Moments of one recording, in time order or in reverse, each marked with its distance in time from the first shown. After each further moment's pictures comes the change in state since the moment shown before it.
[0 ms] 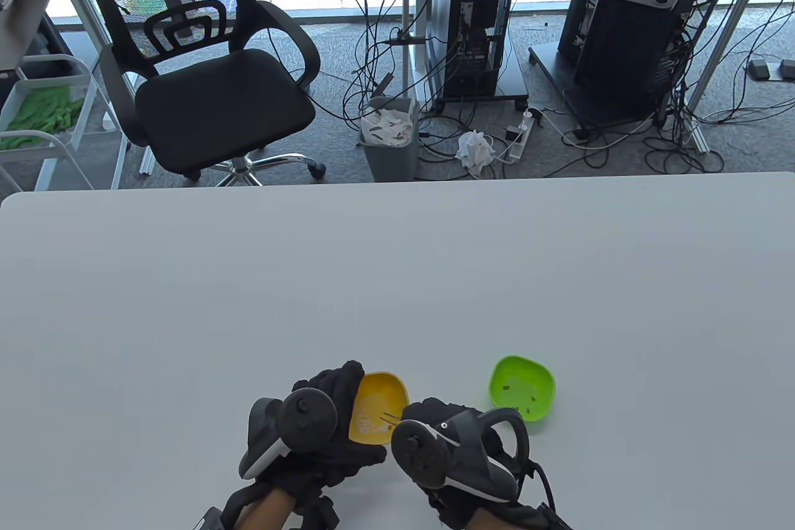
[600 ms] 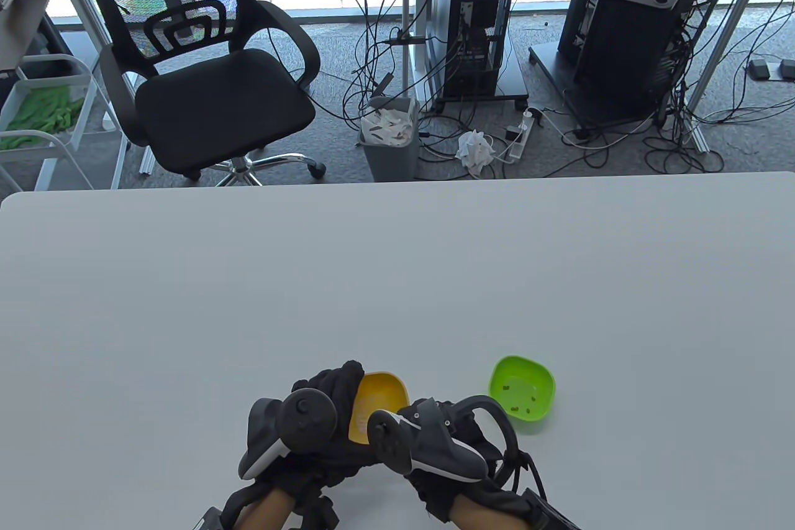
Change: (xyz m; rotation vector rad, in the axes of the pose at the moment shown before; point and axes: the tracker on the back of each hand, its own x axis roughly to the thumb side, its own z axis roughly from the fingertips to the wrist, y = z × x) left_hand 0.000 -0.001 0.000 0.001 -0.003 -0.002; right_hand 0.009 0.018 -0.017 0.144 -0.001 0.100
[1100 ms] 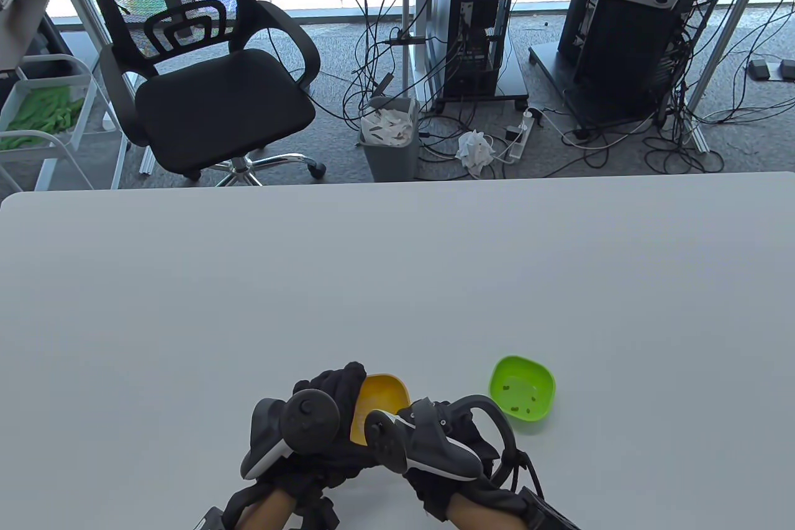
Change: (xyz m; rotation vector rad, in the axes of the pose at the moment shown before) left_hand 0.001 -0.001 0.000 -0.010 -0.001 -0.017; right_hand -0.001 0.003 -0.001 -0.003 0.003 -0.003
